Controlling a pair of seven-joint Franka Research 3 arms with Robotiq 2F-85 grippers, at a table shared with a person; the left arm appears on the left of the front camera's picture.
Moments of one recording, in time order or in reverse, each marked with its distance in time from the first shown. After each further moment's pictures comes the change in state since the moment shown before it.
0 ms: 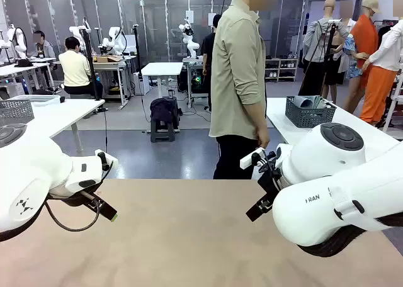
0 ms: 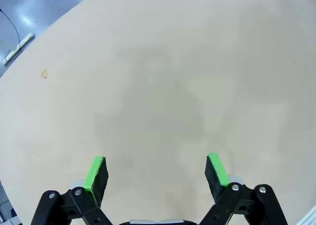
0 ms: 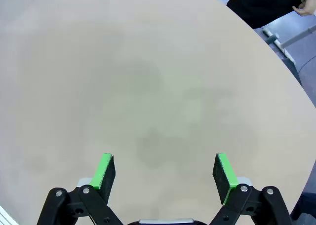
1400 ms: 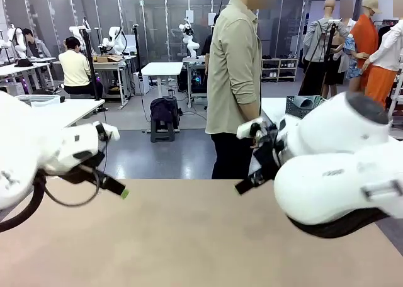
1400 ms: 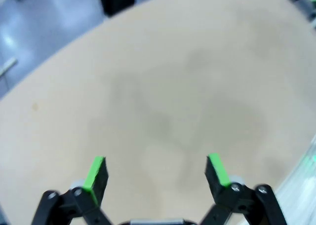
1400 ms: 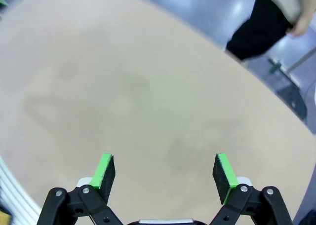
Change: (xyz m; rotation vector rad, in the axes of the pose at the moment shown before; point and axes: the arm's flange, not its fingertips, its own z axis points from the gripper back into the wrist) left arm 0.040 -0.032 0.102 -0.168 -0.178 0.049; right arm 0.042 0.019 0.103 0.086 -0.218 -0.069
